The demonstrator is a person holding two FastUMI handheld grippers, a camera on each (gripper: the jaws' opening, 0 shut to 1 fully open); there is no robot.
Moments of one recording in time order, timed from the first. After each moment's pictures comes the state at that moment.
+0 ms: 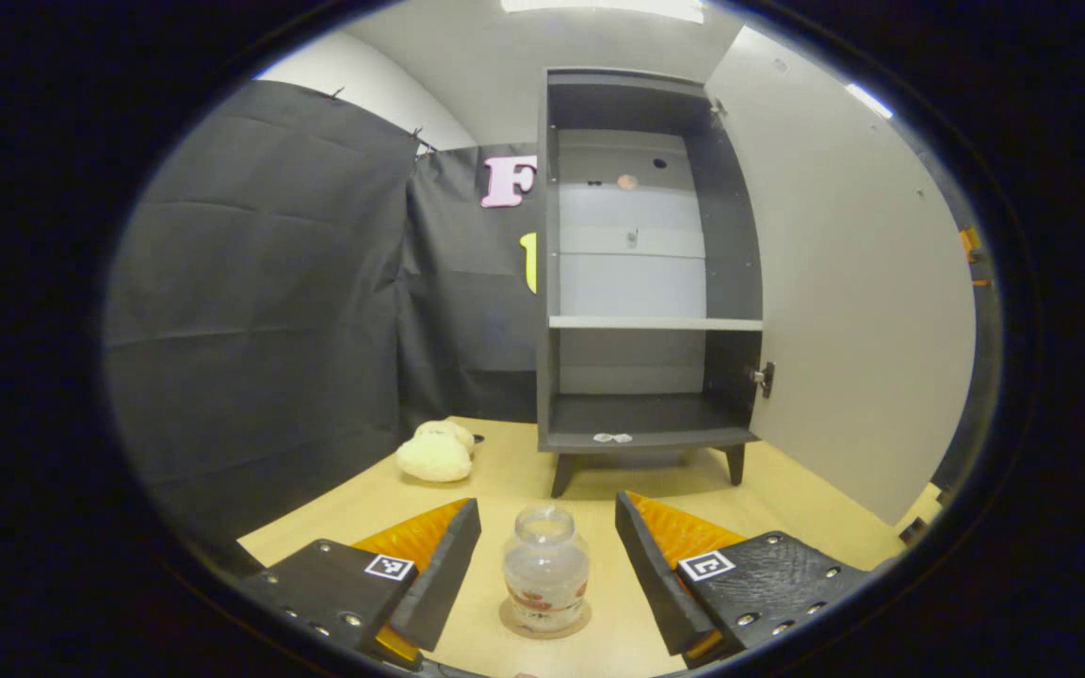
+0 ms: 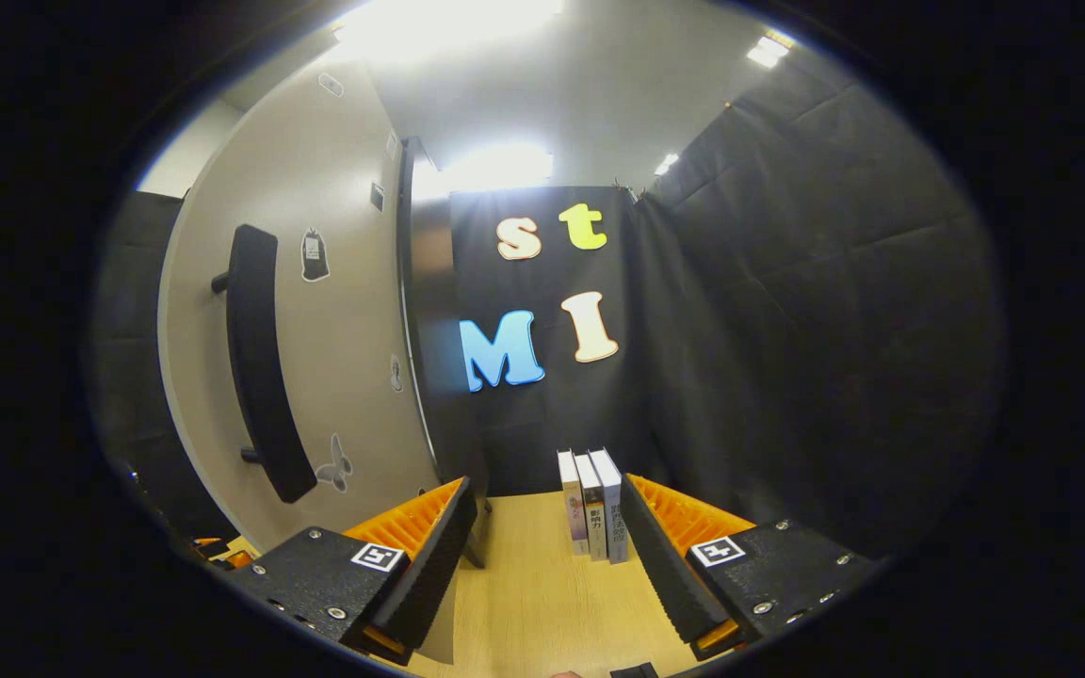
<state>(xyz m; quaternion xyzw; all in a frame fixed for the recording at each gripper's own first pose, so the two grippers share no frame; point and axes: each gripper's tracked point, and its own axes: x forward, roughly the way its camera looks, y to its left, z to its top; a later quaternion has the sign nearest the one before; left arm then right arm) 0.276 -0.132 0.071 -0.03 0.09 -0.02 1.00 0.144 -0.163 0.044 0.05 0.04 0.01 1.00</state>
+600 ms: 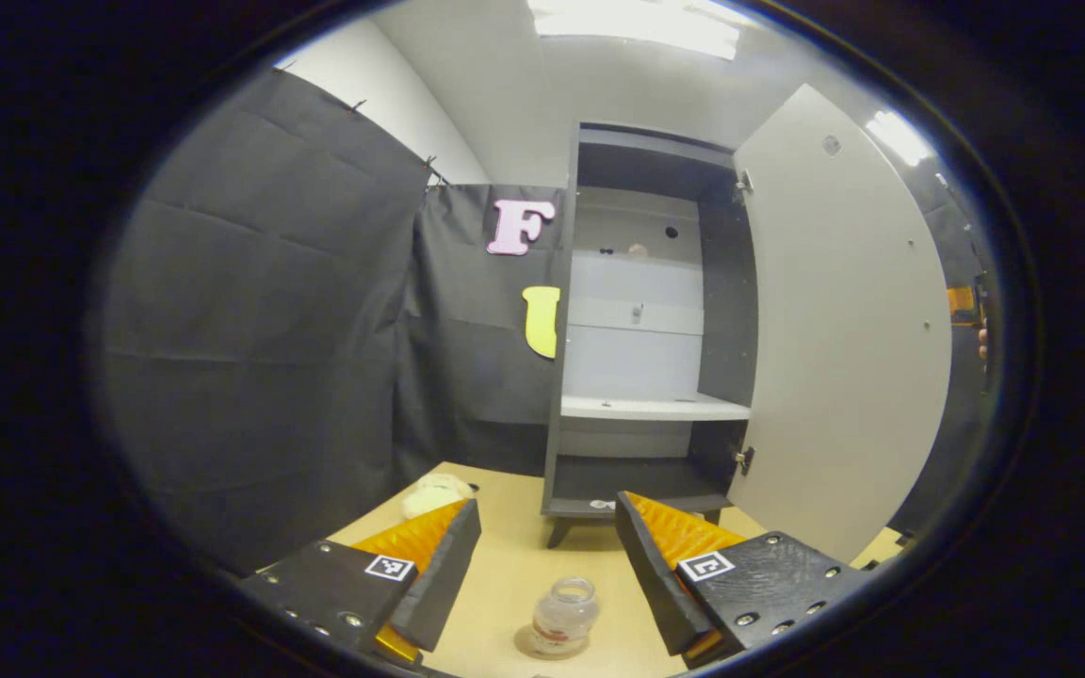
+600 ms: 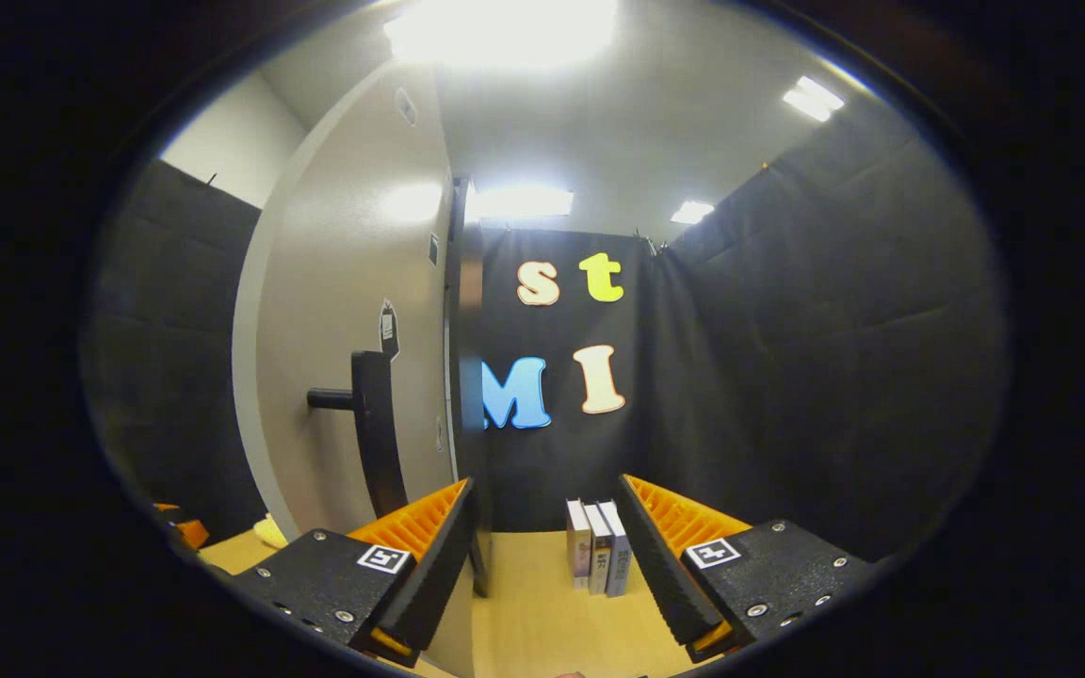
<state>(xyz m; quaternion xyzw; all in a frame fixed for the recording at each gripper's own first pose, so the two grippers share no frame) 0.289 -0.130 0.108 -0.07 0.03 -0.03 1.00 0.129 -0.111 0.115 -0.02 -0.01 -0.02 1.00</state>
